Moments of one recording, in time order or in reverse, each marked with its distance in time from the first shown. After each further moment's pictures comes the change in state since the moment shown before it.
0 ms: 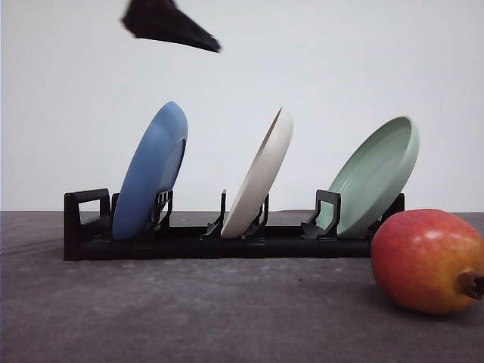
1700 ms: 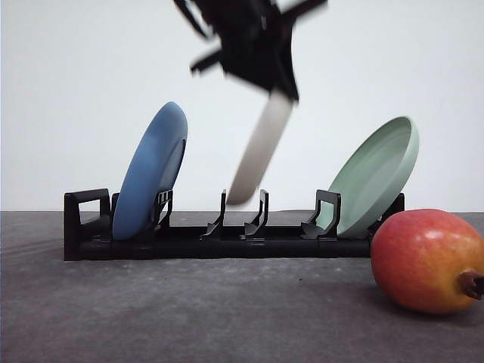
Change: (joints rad) left_arx -0.153 0.328 0.249 -0.026 -0.380 -0.018; right_arx 0.000 0.000 0.000 -0.006 0.000 0.010
